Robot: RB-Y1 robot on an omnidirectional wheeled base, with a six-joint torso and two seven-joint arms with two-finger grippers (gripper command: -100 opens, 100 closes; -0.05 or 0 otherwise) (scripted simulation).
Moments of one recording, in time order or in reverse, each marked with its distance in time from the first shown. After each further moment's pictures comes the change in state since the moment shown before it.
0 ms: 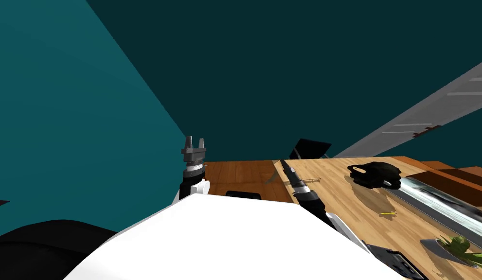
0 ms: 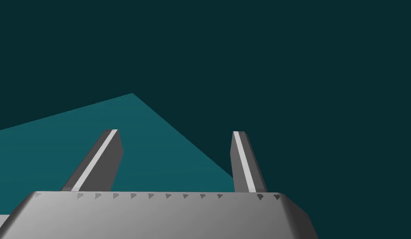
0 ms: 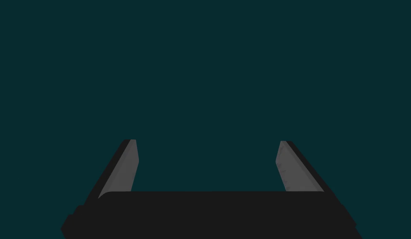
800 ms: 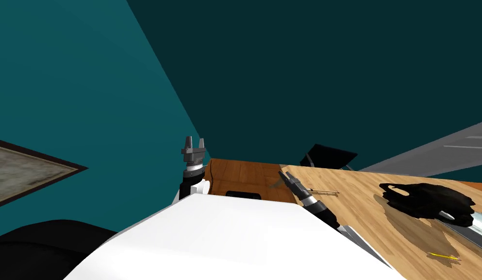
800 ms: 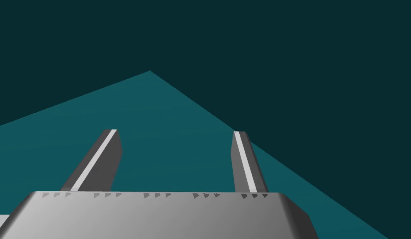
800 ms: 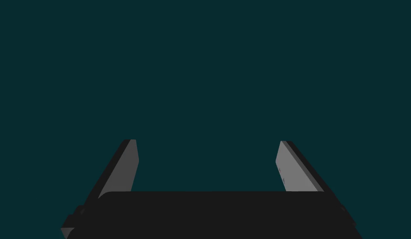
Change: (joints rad) left arm 0.000 0.000 0.000 0.000 0.000 0.000 0.000; right arm 0.073 -0.164 -0.012 0.134 0.144 -0.025 0.091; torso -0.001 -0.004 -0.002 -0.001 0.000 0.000
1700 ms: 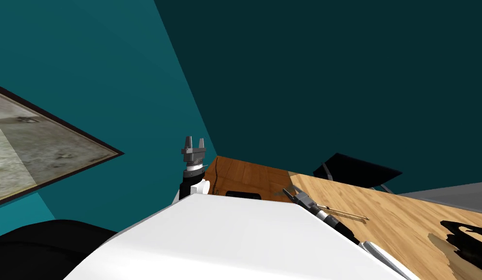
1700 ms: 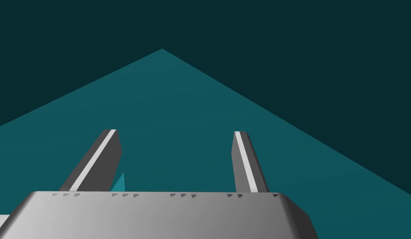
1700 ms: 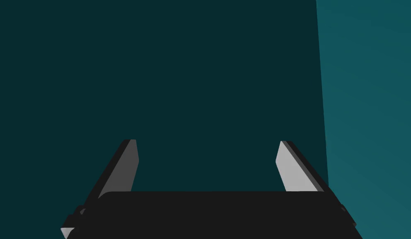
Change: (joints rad) left arm 0.000 0.000 0.000 0.000 0.000 0.000 0.000; right arm 0.042 -0.160 0.005 0.209 0.222 -0.035 0.132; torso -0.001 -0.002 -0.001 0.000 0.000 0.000
